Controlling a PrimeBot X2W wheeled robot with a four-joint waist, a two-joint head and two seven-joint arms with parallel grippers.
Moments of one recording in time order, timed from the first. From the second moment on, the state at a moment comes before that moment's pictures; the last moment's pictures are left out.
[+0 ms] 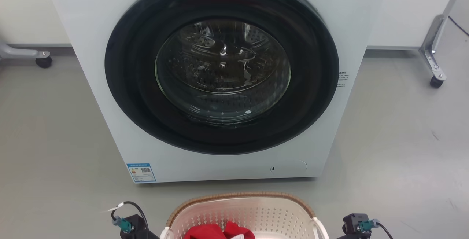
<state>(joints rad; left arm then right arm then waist) -0.53 0.01 -0.33 1.30 -0.74 -0.13 0.29 -0.49 -0.03 0.55 1.20 0.62 0.13 0.05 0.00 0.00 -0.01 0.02</state>
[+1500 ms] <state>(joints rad) -0.49 0.01 -0.33 1.30 -0.75 -0.13 0.33 -0.45 -0.04 0.61 1.17 0.75 0.13 0.14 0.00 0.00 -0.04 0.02</state>
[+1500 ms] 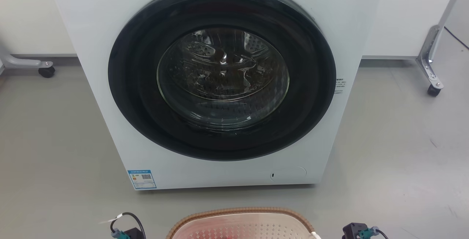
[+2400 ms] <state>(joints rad) -0.53 0.01 -0.34 1.28 -0.75 -0.12 0.27 -0.50 -0.07 0.66 1.12 0.75 0.13 0.06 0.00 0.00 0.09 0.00</state>
